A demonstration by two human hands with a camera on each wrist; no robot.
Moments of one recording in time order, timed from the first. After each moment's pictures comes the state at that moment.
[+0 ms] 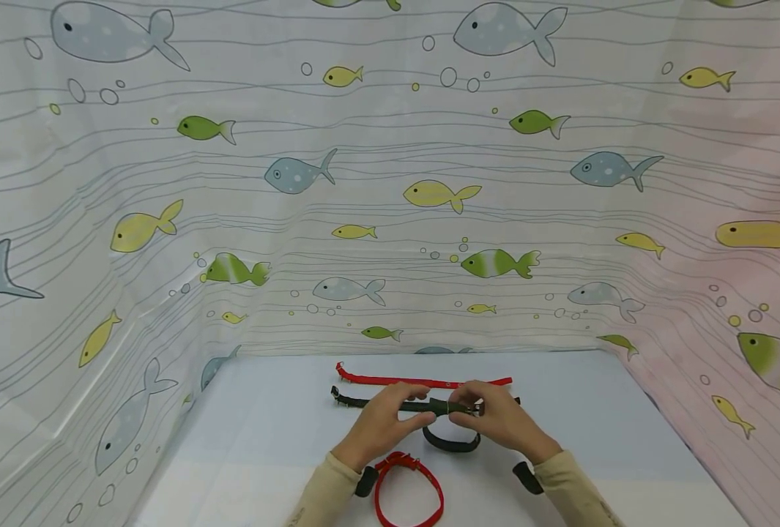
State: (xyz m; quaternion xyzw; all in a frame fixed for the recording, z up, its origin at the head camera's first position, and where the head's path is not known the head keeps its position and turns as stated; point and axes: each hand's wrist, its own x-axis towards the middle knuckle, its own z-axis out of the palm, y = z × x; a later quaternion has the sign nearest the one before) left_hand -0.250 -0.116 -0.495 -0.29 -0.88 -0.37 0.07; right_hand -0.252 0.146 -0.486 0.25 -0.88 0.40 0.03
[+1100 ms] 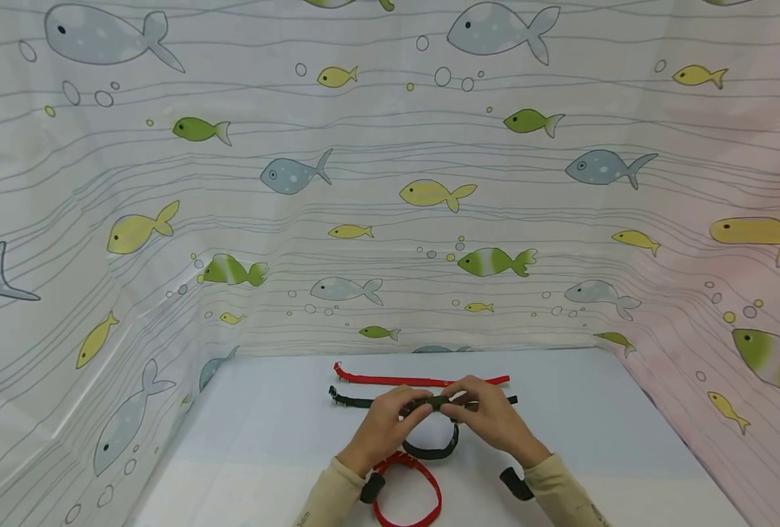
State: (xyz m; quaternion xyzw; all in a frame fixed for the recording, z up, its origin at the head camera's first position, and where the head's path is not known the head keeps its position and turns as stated) left_hand -0.249 -0.103 -0.501 -0.37 -0.81 -0.43 0.14; right_hand -0.242 0.132 -0.480 0.23 -0.84 0.49 0.03
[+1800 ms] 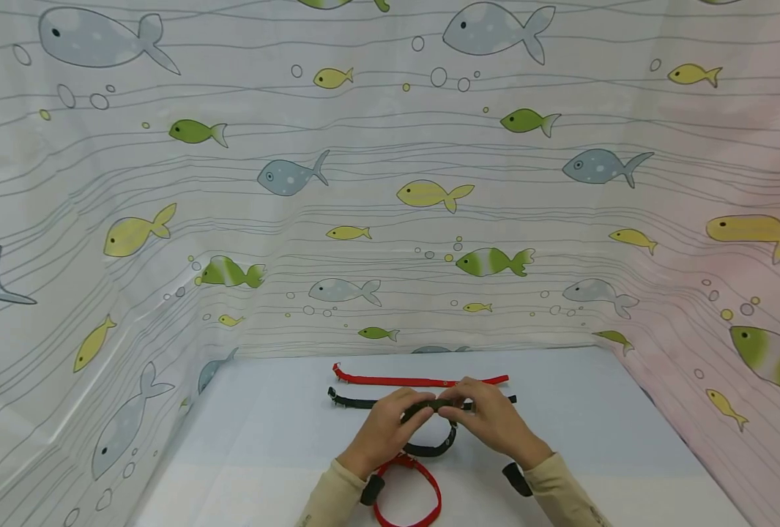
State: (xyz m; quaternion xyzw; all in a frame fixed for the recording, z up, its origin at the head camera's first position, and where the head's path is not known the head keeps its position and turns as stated) left_hand -0.247 -0.100 -0.500 -0.40 -0.81 -0.40 0.18; right_hand -0.240 0.134 -0.480 0.29 -0.87 0.36 0.15
